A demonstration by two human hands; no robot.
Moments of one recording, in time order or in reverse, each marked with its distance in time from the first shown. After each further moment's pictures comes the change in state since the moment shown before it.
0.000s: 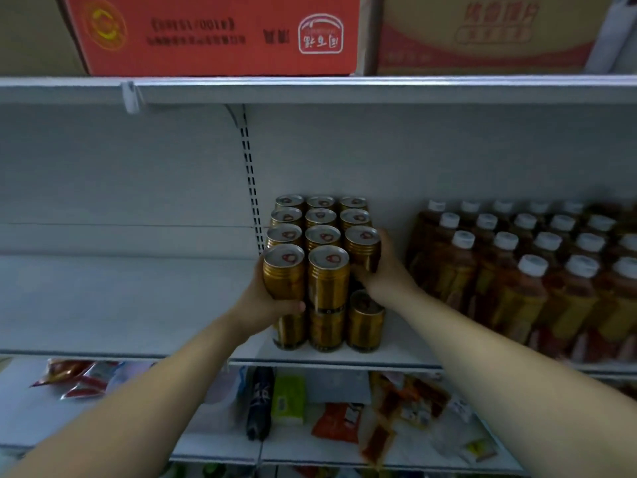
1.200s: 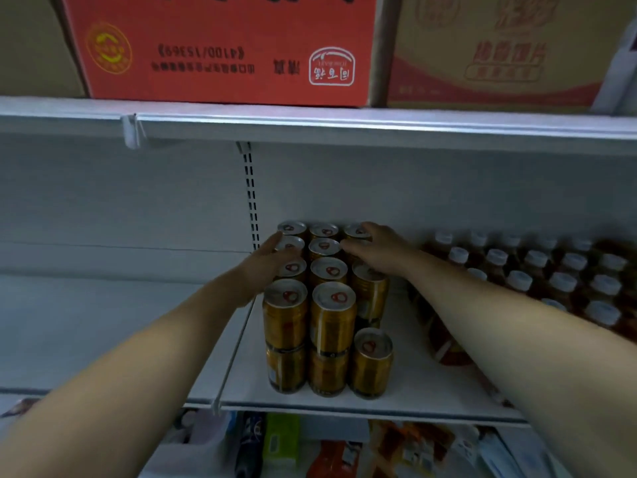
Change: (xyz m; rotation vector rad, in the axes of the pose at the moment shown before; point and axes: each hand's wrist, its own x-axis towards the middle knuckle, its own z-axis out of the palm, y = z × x) left_hand 0.069 0.083 -0.018 -0.010 0.008 -0.157; right_hand 0.107 -0.040 -0.026 -0.278 -0.186 0.065
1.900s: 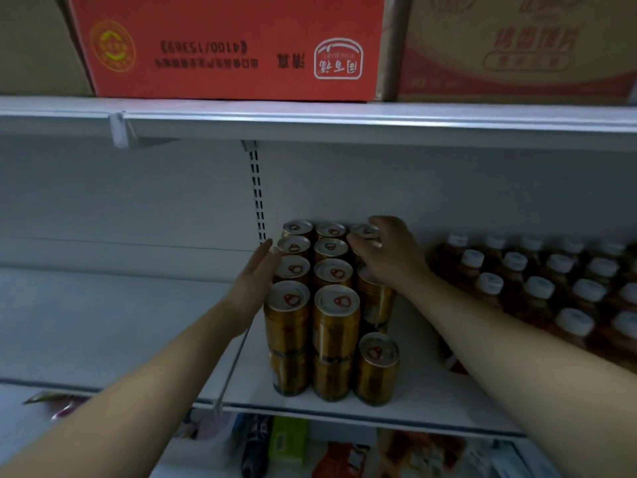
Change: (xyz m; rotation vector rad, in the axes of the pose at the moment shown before) left_hand -0.022 -0.030 0.001 -0.152 0.141 0.109; right_hand -0.013 0.006 0.016 -0.012 0.291 -0.169
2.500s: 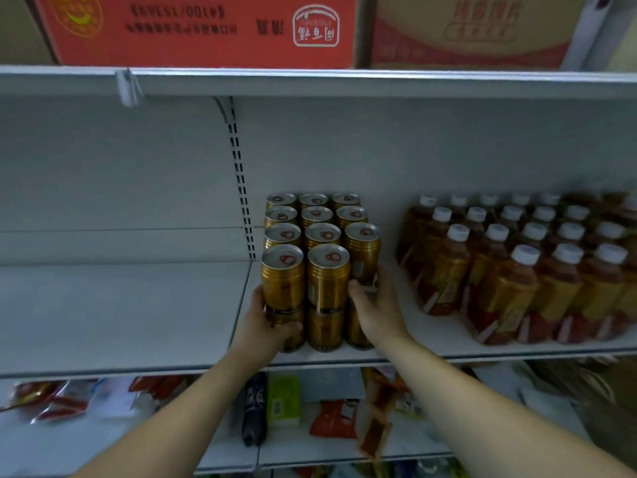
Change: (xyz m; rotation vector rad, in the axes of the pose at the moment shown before) left_hand -0.061 -0.104 -0.002 0.259 -0.044 0.080; right_hand -0.149 0.018 0.059 0.502 0.077 0.313
